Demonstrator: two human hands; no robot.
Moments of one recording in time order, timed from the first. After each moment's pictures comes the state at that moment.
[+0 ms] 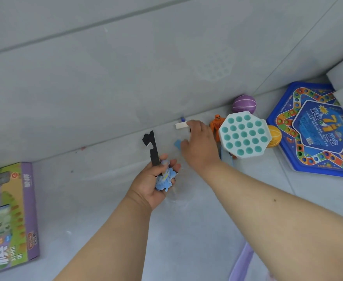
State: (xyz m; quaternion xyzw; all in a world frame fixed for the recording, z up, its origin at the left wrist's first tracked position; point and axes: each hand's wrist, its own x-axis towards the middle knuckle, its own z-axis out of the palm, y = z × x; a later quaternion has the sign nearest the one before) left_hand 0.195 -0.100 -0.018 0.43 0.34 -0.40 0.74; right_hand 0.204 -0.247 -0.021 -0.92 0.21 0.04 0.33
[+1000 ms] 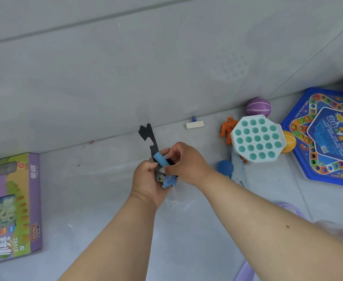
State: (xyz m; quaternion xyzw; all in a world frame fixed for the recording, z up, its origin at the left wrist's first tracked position) left_hand 0.198 -0.086 -0.034 0.38 0.33 -0.34 0.79; right_hand 0.196 -0.205 -0.016 -0.76 0.18 0.23 0.58
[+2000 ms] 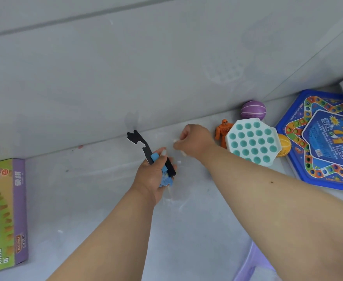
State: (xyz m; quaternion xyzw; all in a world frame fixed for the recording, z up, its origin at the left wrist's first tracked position) left_hand 0.213 -0.110 -0.033 0.53 0.30 -0.34 0.71; right_hand 0.250 -0.255 -0.026 -0.87 0.23 0.24 0.37
